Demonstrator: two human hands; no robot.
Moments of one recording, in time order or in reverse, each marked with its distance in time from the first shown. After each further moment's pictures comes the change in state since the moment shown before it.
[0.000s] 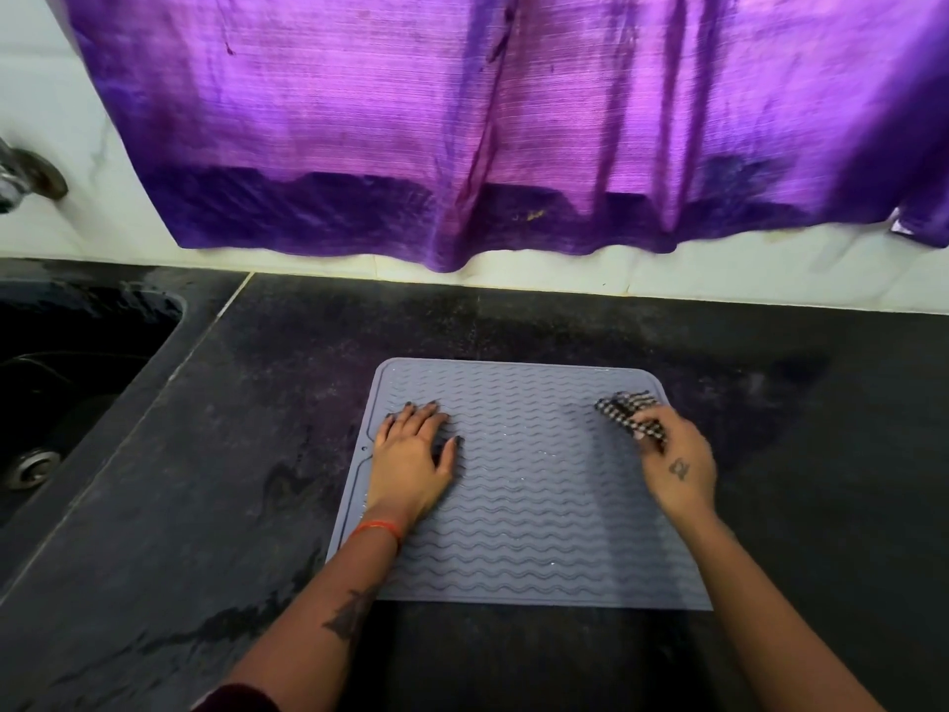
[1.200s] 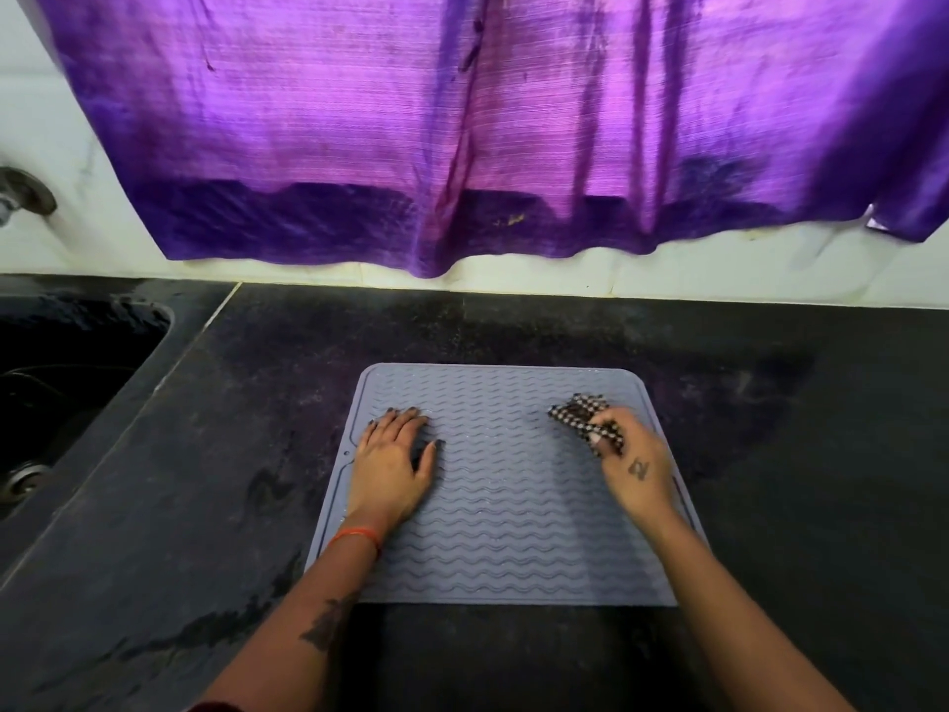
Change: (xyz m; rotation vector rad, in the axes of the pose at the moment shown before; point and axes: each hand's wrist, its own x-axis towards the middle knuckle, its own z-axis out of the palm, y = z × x) left_hand -0.003 0.000 -0.001 0.000 -0.012 -0.012; right_hand -0.009 -0.012 0.007 0.078 -0.060 -0.074
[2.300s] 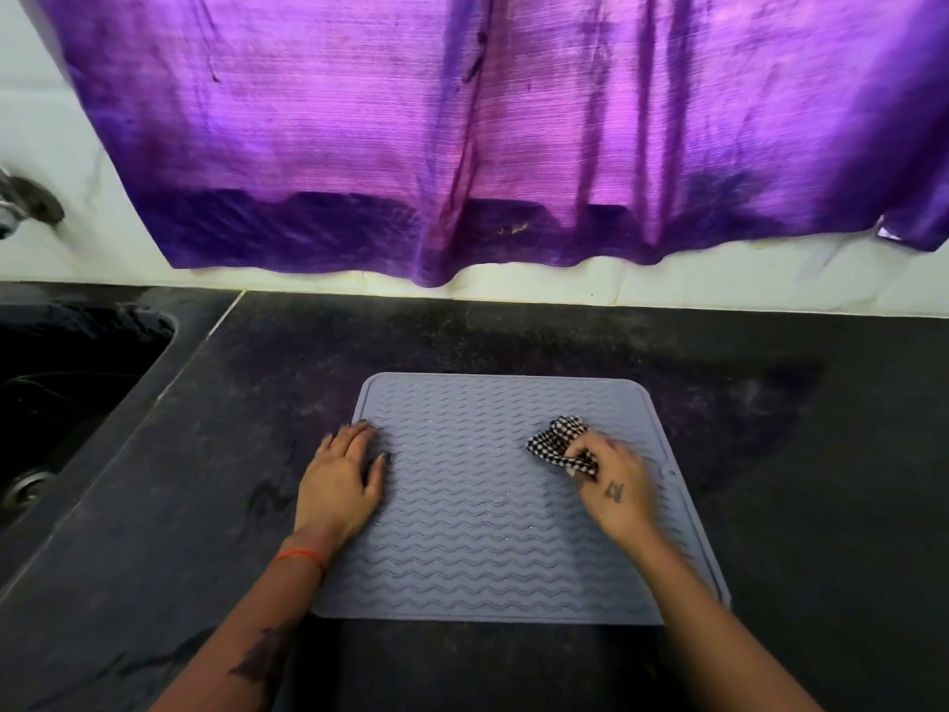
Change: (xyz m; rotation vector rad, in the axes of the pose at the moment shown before) left_hand -0.008 -0.047 -0.025 0.081 -0.005 -0.049; right_hand -0.008 -0.006 0.017 -0.132 -0.194 -0.027
